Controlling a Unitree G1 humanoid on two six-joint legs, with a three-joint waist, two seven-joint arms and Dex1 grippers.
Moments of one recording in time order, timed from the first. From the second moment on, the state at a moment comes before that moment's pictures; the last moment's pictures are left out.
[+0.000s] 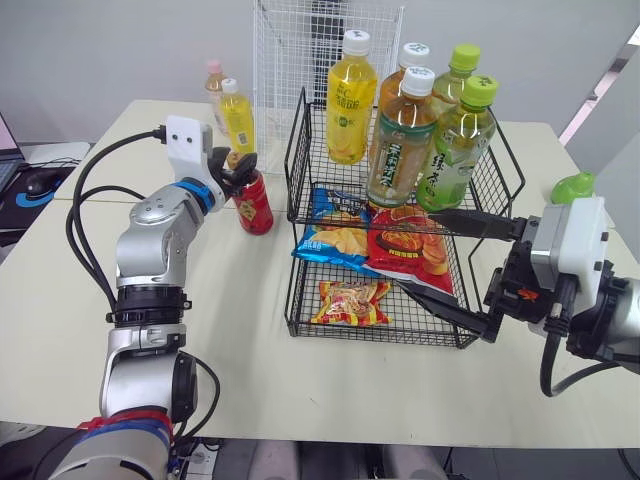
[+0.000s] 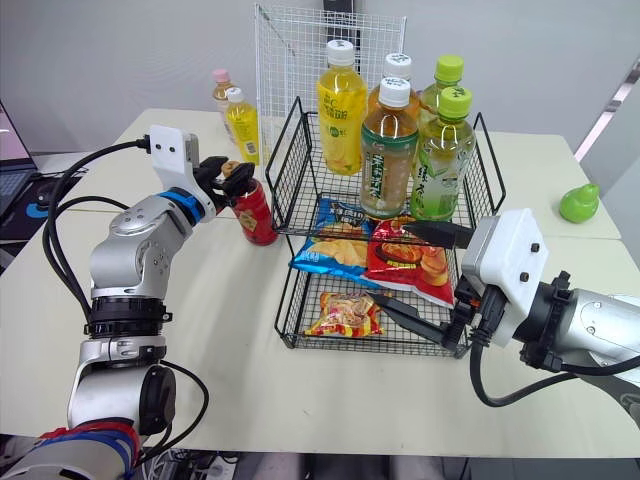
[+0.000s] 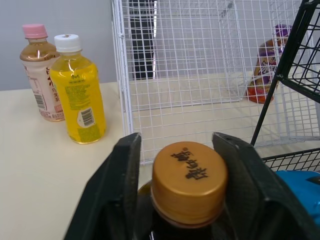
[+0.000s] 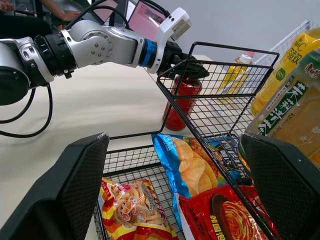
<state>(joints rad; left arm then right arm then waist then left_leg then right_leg) -0.80 0.46 0.20 0.29 -0.27 0.47 -0.43 -0.23 -0.99 -0.29 -0.94 1.07 0.70 0.40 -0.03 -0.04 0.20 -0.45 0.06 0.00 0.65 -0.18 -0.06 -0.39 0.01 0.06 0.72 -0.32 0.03</state>
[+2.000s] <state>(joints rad) -1.49 0.59 -0.05 0.56 -0.43 0.81 -1.18 -0.26 -1.03 -0.36 -0.91 1.16 0.69 0.32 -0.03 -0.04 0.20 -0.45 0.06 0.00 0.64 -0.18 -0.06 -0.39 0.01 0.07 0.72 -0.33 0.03</state>
